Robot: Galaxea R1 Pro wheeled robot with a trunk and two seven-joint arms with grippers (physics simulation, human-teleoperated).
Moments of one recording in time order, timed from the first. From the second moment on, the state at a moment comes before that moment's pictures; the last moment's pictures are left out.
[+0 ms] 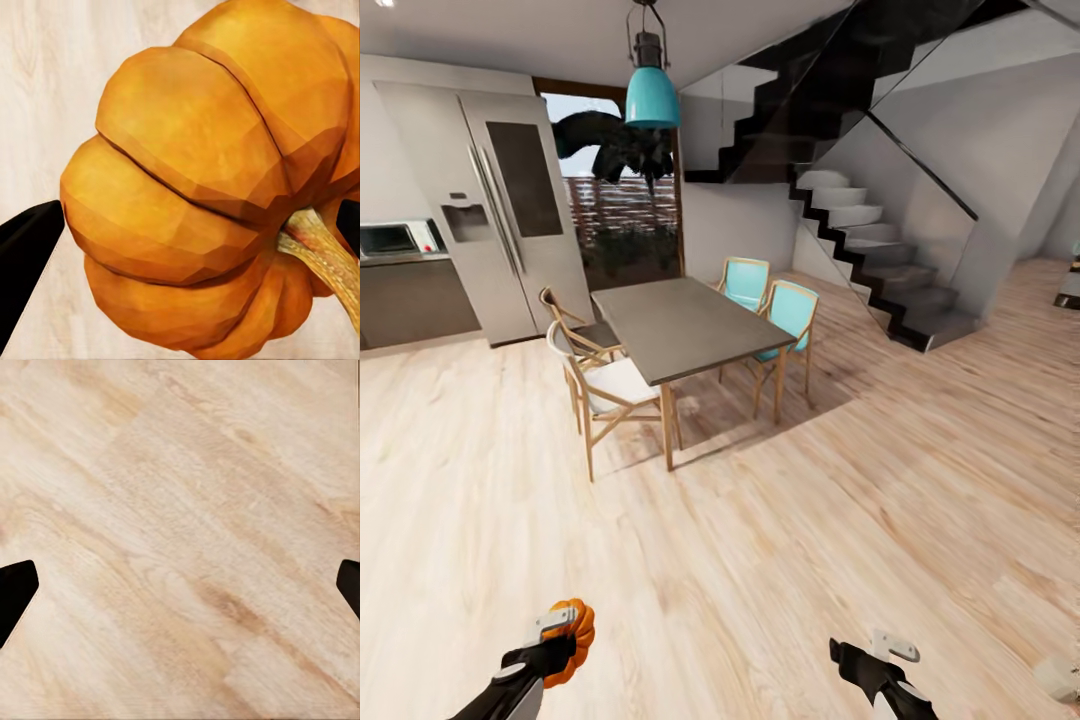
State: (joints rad) left arm -0.46 0.12 -0.11 -0.33 0.32 0.00 0.18; right arm -0.37 0.01 -0.18 -0.47 -0.18 0.04 -0.03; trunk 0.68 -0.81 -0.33
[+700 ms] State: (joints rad) left arm -0.46 0.12 -0.11 -0.33 0.32 0.00 0.18; right arm -0.37 0.01 -0.18 -0.47 -0.18 0.04 -0.03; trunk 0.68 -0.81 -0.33
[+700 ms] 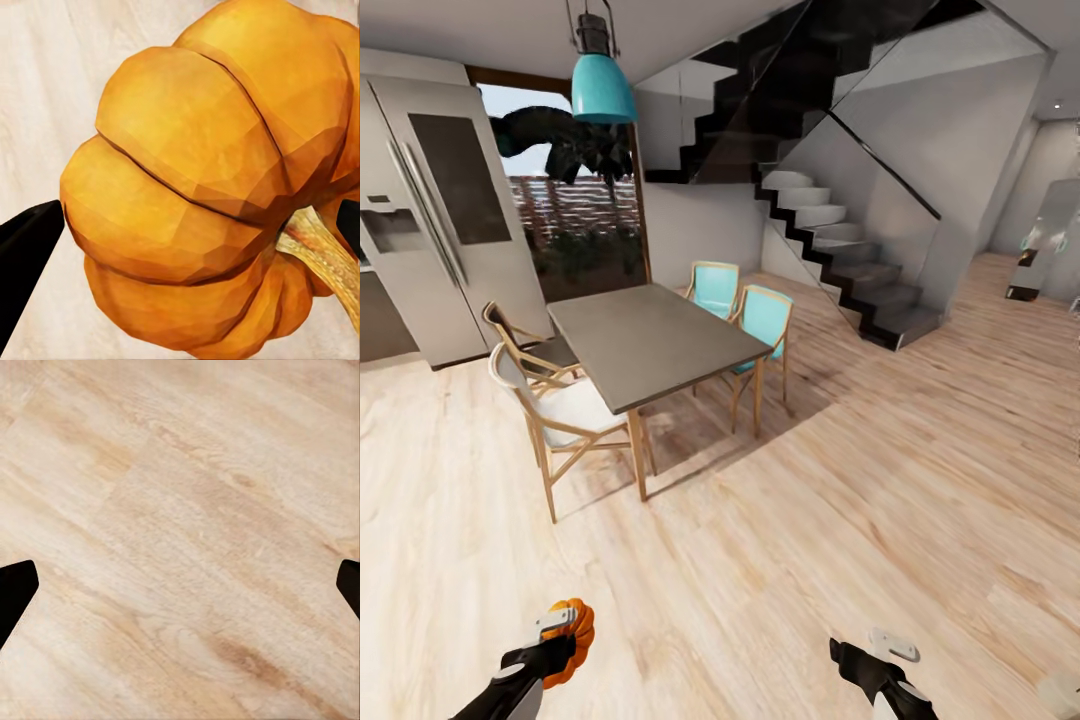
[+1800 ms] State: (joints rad) left arm -0.46 0.12 -0.11 -0.33 0.32 0.00 0.18; right arm -0.37 0.01 -0.18 -0.48 -0.18 0.04 -0.03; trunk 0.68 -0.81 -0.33
